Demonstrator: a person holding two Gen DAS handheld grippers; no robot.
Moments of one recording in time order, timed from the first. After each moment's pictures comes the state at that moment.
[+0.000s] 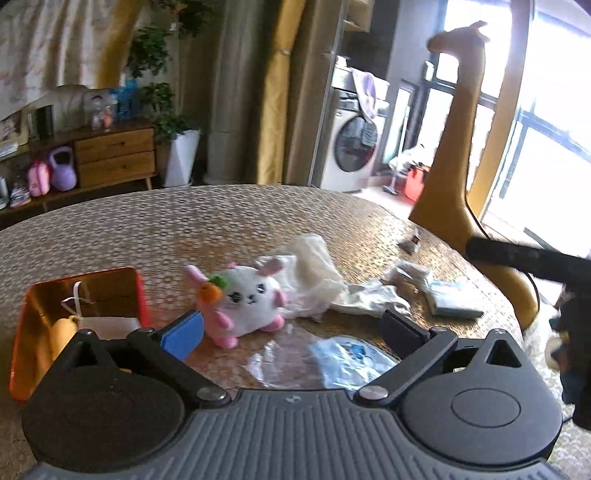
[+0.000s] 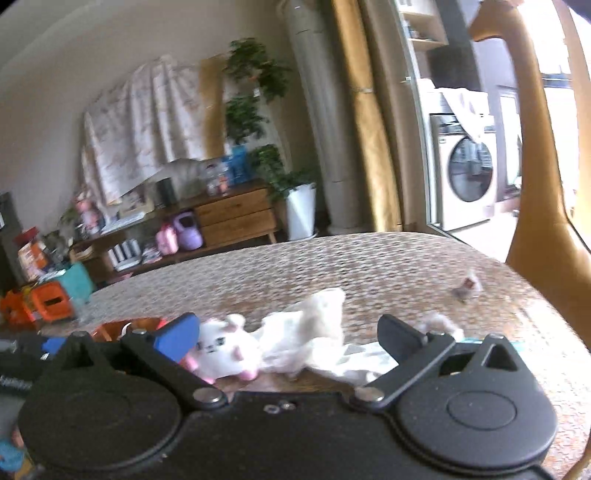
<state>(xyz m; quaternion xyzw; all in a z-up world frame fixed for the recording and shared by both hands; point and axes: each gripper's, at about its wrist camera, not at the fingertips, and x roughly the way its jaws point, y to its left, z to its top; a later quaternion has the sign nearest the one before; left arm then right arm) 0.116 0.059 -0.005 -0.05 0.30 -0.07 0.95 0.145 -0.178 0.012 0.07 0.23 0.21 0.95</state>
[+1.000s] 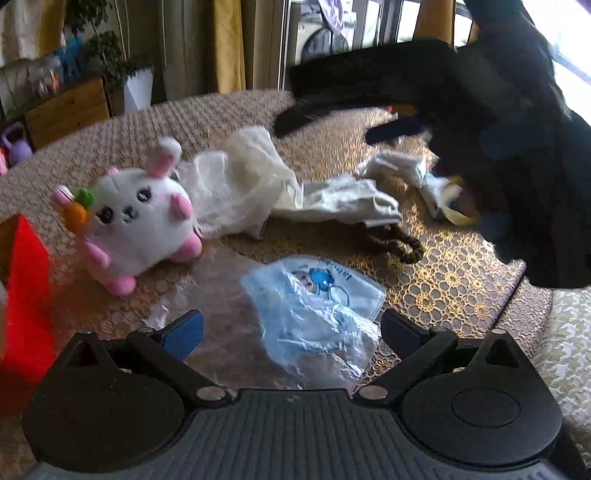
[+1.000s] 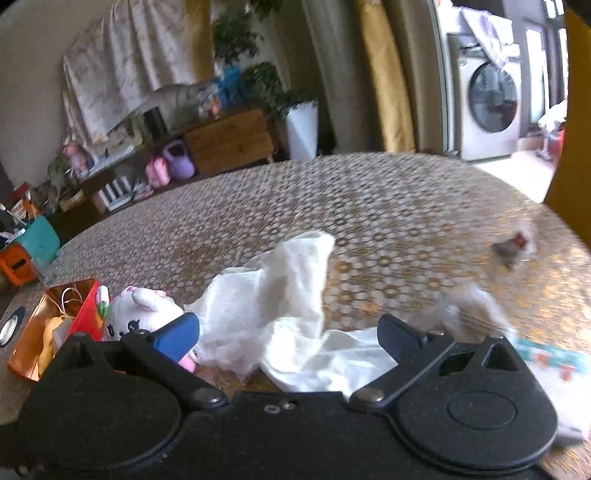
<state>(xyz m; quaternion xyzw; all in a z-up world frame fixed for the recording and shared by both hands) 0.183 -0.024 -0.114 0.01 0.42 -0.11 0.90 0.294 -0.156 -0.067 0.05 0.37 0.24 0.90</state>
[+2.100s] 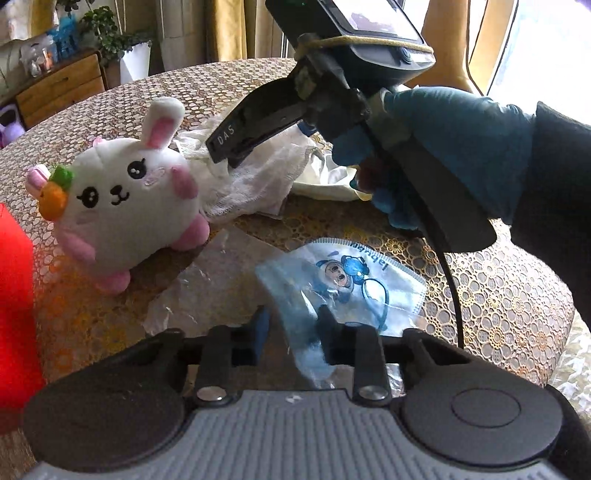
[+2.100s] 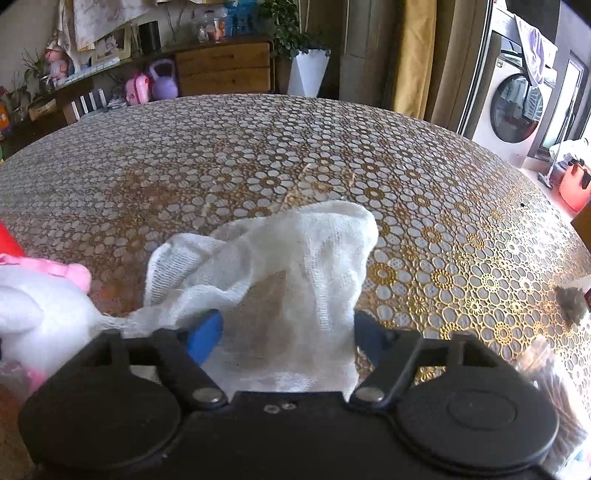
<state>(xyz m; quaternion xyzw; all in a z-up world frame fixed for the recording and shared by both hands) 0.216 -0.011 -0.138 0.02 0.46 -0.11 0.88 0.369 -0.069 -0.133 -0.09 0.42 0.21 0.88</state>
